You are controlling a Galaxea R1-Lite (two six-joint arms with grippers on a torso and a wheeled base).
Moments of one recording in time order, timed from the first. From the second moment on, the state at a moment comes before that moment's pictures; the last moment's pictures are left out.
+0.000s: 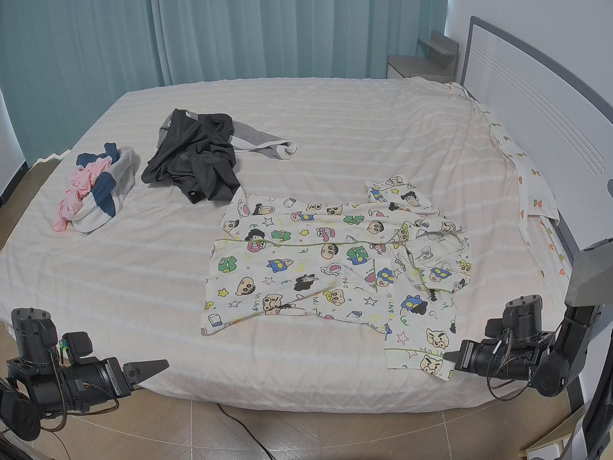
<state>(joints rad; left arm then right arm) 0.00 1.46 -0.02 -0.80 -0.44 -0.47 0.25 2.12 -0.23 -1.17 0.19 0.54</state>
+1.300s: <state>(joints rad) -0.05 1.46 -0.02 -0.79 -0.43 -0.50 0.05 2.12 -0.08 -1.16 0.26 0.33</state>
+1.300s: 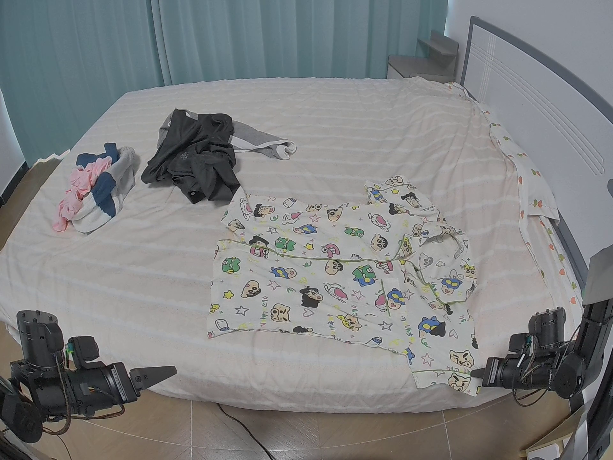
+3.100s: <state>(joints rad) -0.44 2.27 -0.66 -0.91 0.28 -1.11 0.04 2.18 -0.02 -1.36 0.25 0.31</state>
